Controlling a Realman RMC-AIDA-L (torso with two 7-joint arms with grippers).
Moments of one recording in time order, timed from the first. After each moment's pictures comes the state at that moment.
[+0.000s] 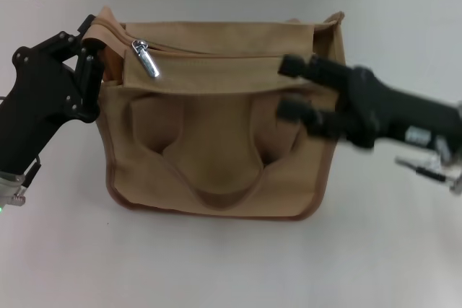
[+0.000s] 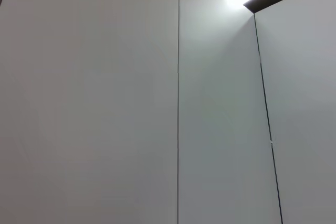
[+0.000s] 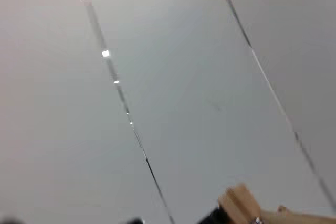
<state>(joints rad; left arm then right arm) -0.40 -2.08 0.05 0.06 1.86 1.90 -0.50 0.53 2.08 -1.04 -0.39 -1.37 -1.79 1.25</state>
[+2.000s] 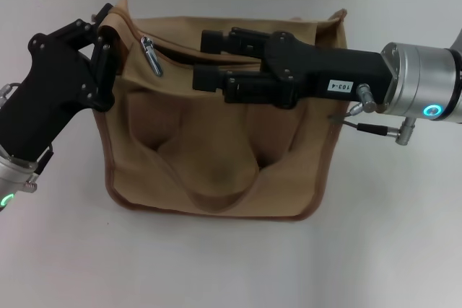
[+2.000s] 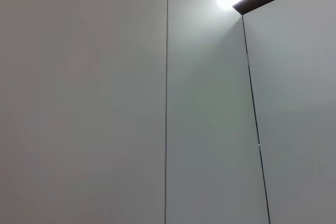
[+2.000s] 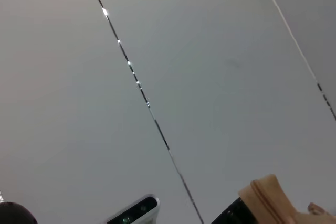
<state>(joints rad) -0.44 -2.08 0.06 0.05 1.87 1.89 -0.50 0.64 2.09 -1.31 -0.56 -1.24 -1.57 1.50</state>
